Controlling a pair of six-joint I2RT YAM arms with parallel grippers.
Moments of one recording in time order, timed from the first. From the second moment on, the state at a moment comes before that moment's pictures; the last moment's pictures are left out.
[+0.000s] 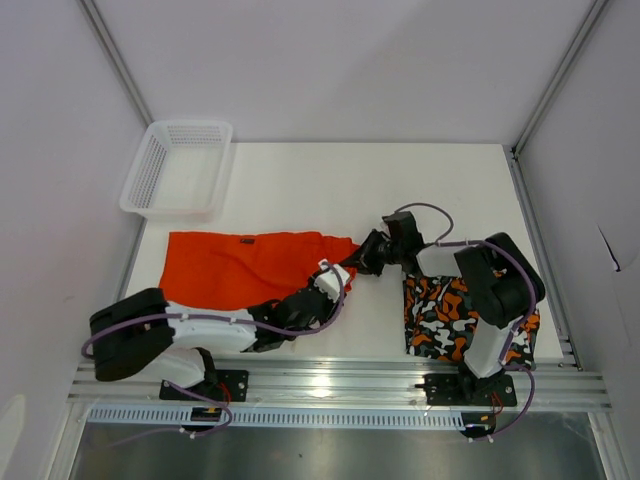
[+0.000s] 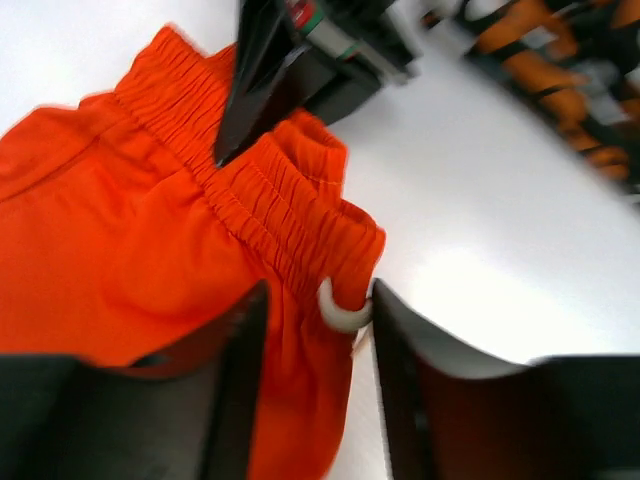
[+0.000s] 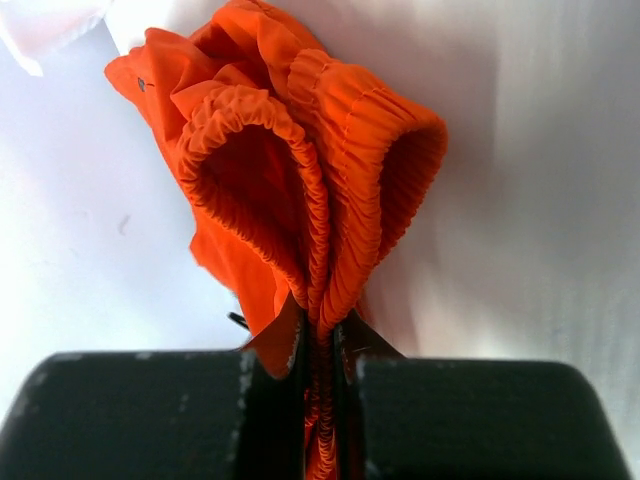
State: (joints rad) left arm -1.17 1.40 0.48 0.46 -0.46 -0.11; right arm 0.47 1.81 0.80 0.28 -0.57 1.15
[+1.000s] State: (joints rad) left arm -0.80 1.19 0.36 0.34 -0.41 -0.52; right arm 0.32 1.68 1.06 -0.47 -0.39 0.43
